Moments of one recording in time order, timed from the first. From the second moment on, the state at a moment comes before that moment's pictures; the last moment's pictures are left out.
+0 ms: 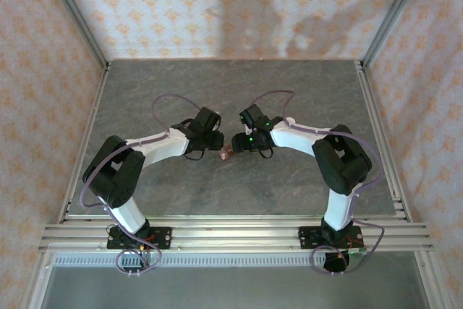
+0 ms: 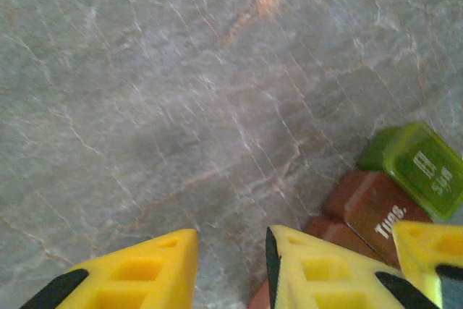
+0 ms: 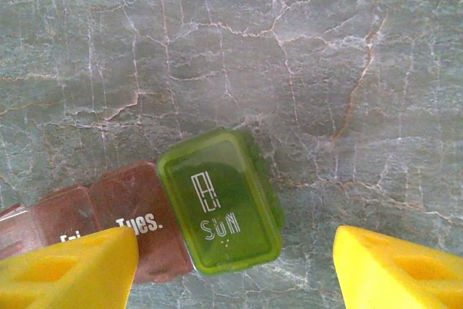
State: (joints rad) left arm -0.55 1.69 0.98 -0.29 -0.03 -0.47; right arm 0.65 1.84 1.14 -0.44 -0.10 0.44
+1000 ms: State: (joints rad) left arm -0.65 1.67 0.92 -0.29 -0.09 -0.47; right arm 0.65 1.86 1.17 -0.44 -0.09 0.47
